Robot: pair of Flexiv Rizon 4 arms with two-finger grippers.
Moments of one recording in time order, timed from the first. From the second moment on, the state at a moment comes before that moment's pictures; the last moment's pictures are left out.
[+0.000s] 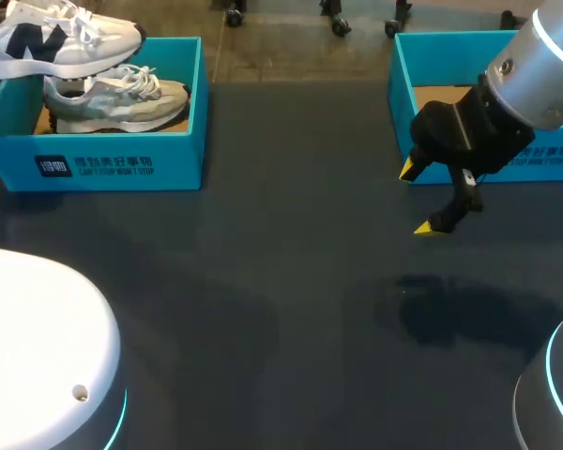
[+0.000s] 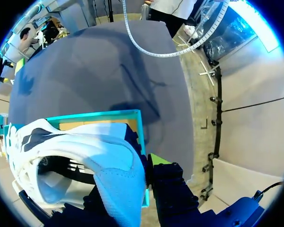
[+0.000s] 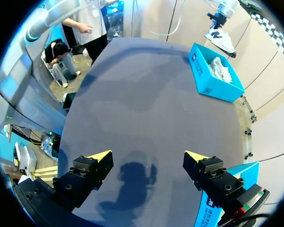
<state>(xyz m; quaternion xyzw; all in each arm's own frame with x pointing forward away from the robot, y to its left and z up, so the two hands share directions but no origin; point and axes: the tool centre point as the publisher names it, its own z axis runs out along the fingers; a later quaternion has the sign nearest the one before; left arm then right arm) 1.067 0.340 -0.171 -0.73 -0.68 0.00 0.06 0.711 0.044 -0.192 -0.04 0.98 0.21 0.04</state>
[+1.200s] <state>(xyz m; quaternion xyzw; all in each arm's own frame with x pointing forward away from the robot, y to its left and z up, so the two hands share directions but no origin) 0.987 0.245 -0.136 -0.69 -0.72 -0.01 0.07 0.711 0.044 -0.192 -0.04 0.98 0.21 0.04</state>
